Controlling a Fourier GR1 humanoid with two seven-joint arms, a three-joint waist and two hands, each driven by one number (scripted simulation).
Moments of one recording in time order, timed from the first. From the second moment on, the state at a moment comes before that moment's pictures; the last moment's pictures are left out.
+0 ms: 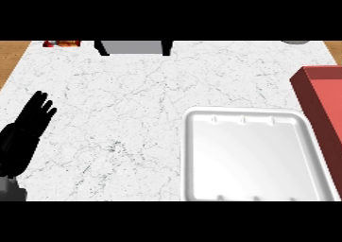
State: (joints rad) left arm -0.04 0.21 0.23 -1.65 0.21 -0.13 0.28; right arm -0.72 -0.43 -0.31 -1.45 1.30 0.29 0.74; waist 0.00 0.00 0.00
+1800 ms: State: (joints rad) left arm -0.04 0.20 0.24 -1.66 0.20 -0.13 0.30; right arm -0.47 -0.39 -0.74 -1.28 0.71 -0.28 0.34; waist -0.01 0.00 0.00
